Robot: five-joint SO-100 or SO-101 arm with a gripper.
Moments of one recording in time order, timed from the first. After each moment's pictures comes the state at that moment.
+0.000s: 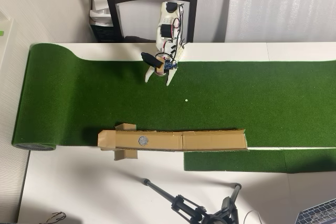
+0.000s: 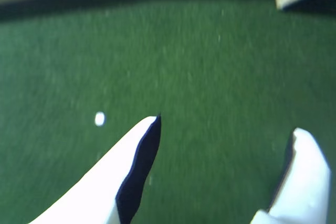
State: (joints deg) arm 4.8 155.2 137.4 64.0 90.3
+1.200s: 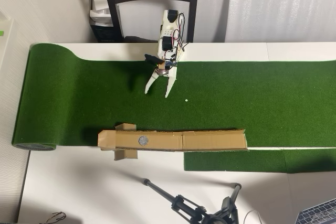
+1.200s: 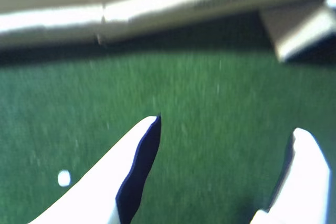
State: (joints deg) arm 5.1 190.4 178.9 43.0 90.3
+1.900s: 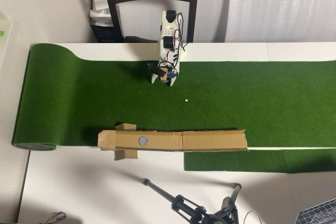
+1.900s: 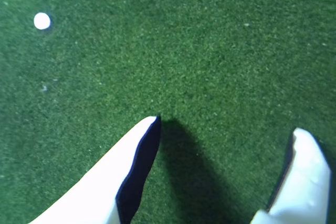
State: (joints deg) arm 1.1 191.3 178.9 72.0 94.0
